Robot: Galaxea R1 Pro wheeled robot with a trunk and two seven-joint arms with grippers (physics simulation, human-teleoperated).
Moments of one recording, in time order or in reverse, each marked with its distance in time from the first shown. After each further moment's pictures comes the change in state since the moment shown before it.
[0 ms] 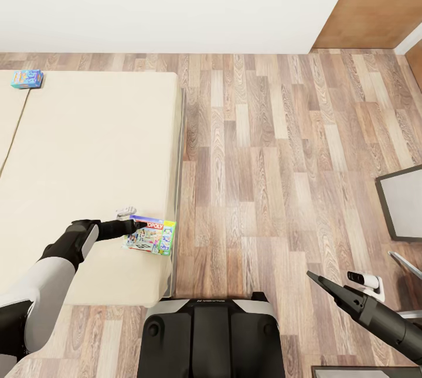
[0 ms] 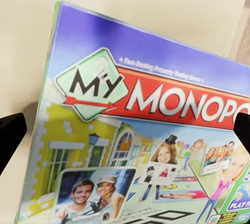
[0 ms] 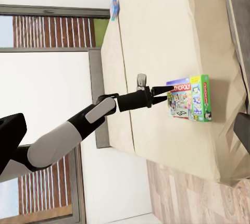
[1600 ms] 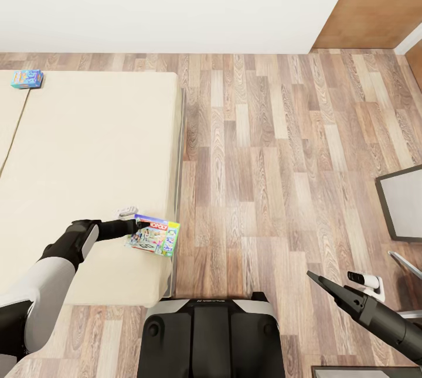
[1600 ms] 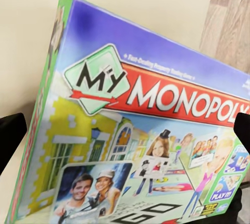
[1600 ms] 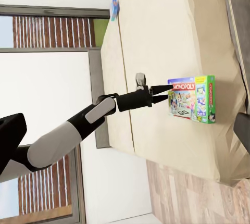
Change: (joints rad) left arm 0.000 0.000 -0.002 0.001 -0.005 0.000 -0.076; right arm 0.001 0.000 -0.001 0.000 0.000 0.000 0.000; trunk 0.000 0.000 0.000
